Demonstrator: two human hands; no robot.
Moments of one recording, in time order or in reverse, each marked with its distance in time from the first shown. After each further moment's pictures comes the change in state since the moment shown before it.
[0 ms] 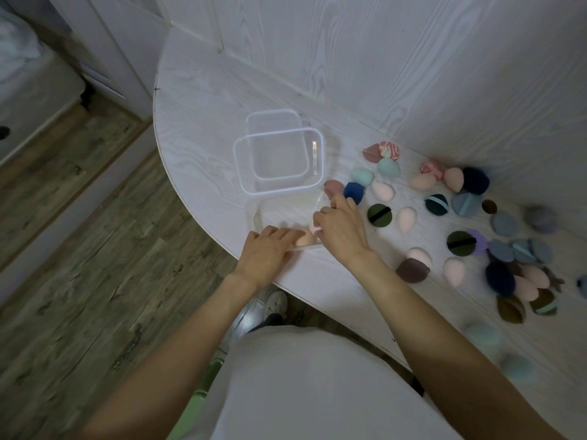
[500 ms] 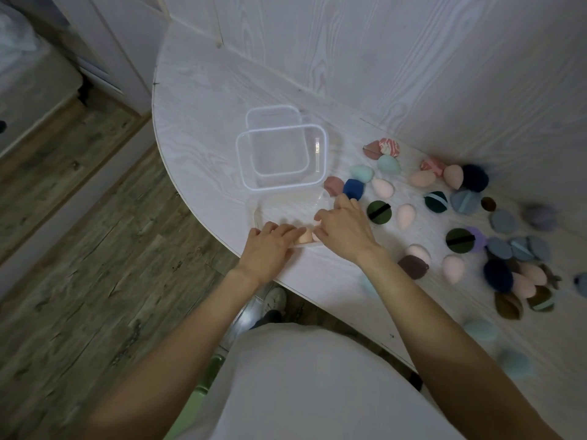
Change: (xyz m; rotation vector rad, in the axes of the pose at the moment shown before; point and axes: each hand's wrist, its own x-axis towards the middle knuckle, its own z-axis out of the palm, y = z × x) left_hand 0.002 0.005 -0.001 0.041 -0.022 -0.011; right_hand -0.007 0.005 -0.010 0.077 -0.115 -0.025
